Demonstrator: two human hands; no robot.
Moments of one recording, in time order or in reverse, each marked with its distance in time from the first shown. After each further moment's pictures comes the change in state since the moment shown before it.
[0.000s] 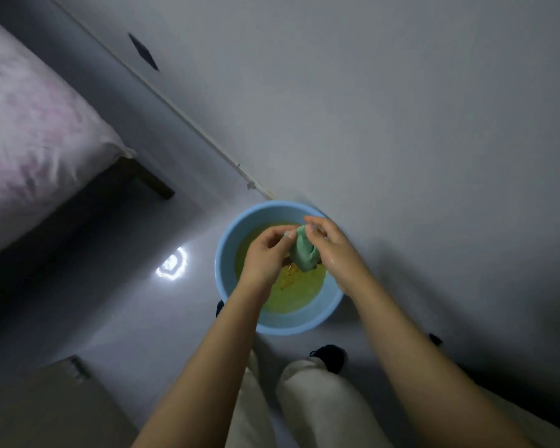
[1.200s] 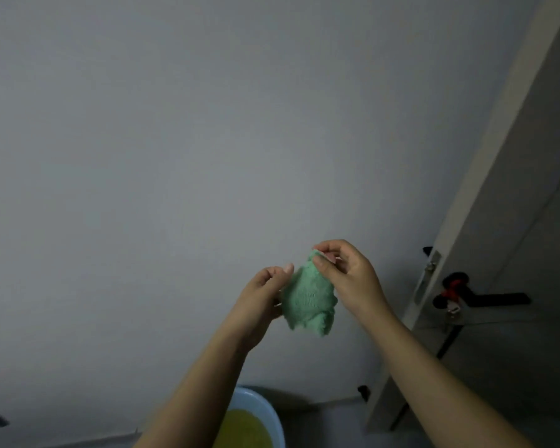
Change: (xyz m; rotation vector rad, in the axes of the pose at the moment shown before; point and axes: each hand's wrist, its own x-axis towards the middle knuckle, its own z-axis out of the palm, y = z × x) left_hand -0.300 0.229 0.119 0.270 -1.085 0.266; right_hand -0.412 -0.196 -0.083 0.148 1.070 -0.754
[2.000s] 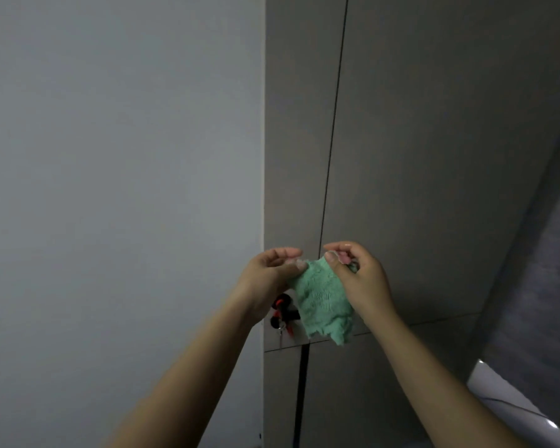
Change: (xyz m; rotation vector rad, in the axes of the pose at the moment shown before) left_hand -0.017 0.001 0.367 0.044 -0.181 0.161; right_hand -0.072 -0.071 -0.352 -0.250 0.292 -0.214
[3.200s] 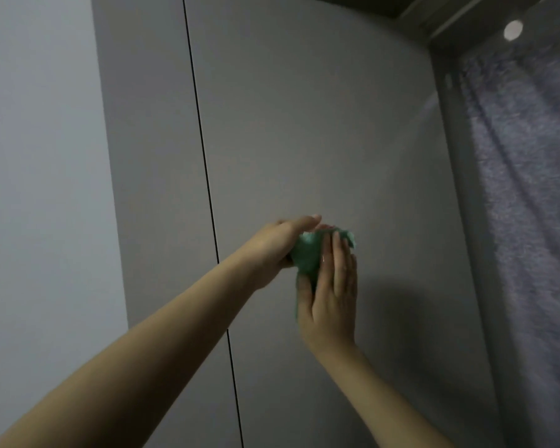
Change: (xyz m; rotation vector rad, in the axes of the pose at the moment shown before) left_hand 0.191 0.200 0.237 0.585 -0.322 0.345; right_hand 0.244 0.000 -0.107 -0.543 0.710 -0.676
